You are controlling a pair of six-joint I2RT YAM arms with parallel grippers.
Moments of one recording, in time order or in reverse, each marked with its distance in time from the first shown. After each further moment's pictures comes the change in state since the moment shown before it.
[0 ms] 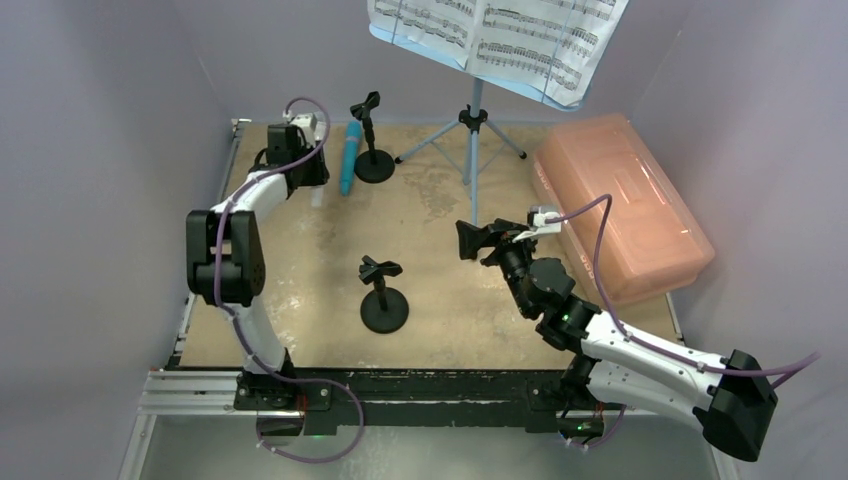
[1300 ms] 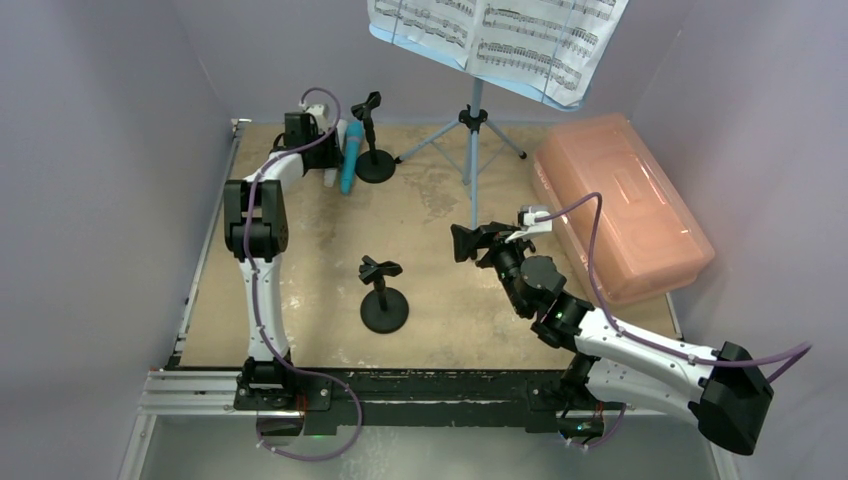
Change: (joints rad) left arm 0.011 0.560 0.544 0.008 0.093 0.001; right arm 0.000 0.049 0.000 0.000 -0.006 0.011
